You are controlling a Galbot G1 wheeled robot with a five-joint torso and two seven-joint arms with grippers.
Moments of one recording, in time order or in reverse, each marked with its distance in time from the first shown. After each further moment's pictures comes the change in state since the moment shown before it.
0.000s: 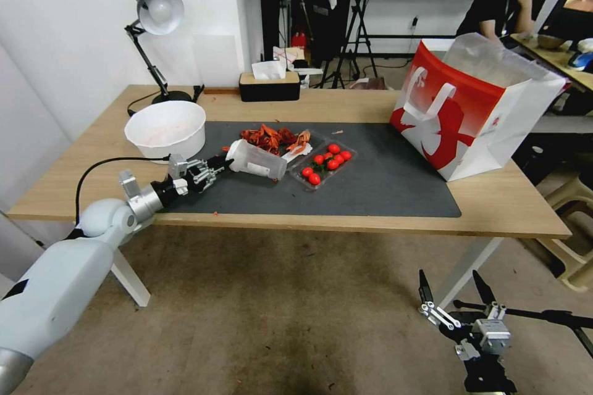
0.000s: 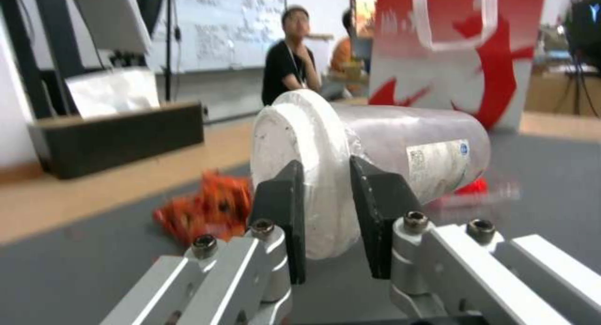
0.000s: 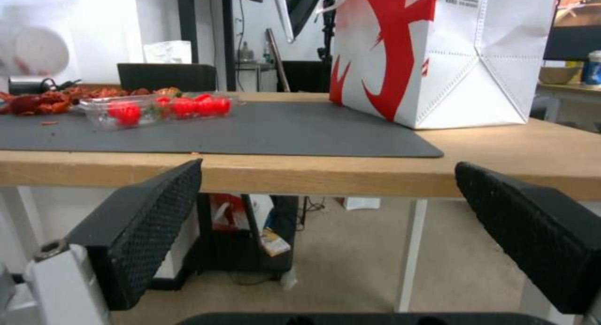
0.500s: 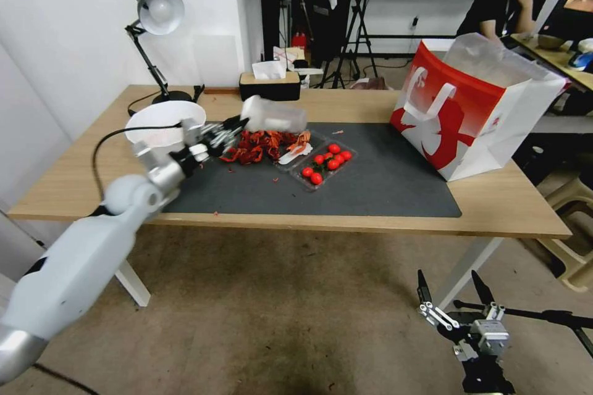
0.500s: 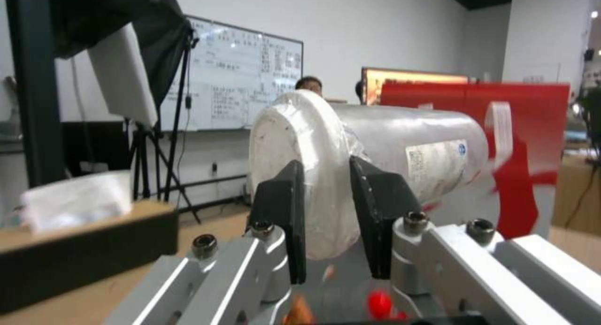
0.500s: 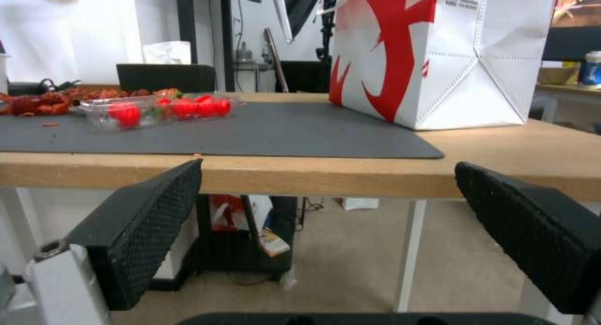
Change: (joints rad) left arm -0.089 0.002 0.084 -0.169 -0.163 -0.016 -0.252; right arm -0.002 0.016 -0.006 0.009 -0.016 -0.004 0.001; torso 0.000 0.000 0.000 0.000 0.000
